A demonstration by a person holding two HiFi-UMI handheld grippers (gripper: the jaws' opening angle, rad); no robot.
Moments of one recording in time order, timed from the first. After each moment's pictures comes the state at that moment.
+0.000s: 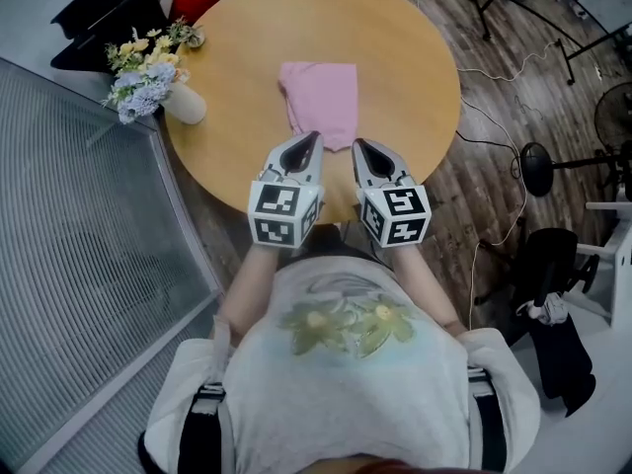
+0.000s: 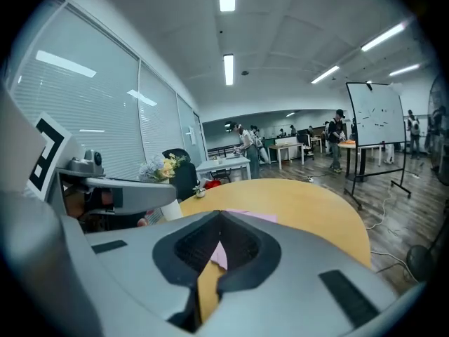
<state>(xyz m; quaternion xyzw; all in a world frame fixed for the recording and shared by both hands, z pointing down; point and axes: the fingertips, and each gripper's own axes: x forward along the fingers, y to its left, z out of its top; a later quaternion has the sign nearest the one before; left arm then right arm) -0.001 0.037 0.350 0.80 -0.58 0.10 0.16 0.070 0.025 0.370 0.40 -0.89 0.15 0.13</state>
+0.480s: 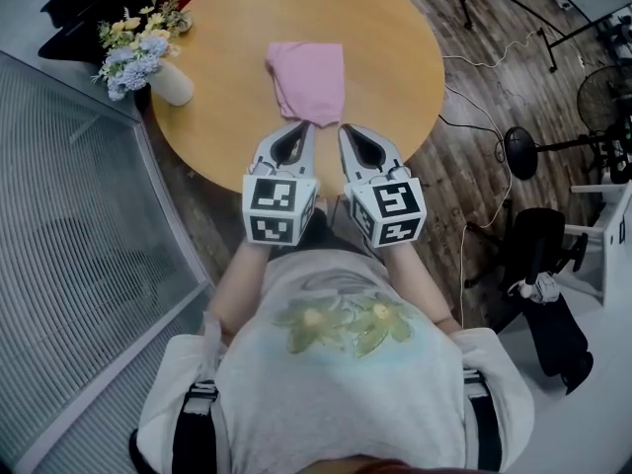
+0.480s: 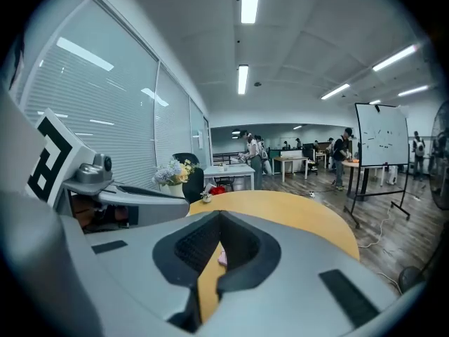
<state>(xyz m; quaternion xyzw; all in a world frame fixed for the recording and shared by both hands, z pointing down) 0.008 0.088 0.334 0.79 -0.58 0.11 0.14 0.064 0.082 0.329 0.40 -0.90 0.09 0.13</state>
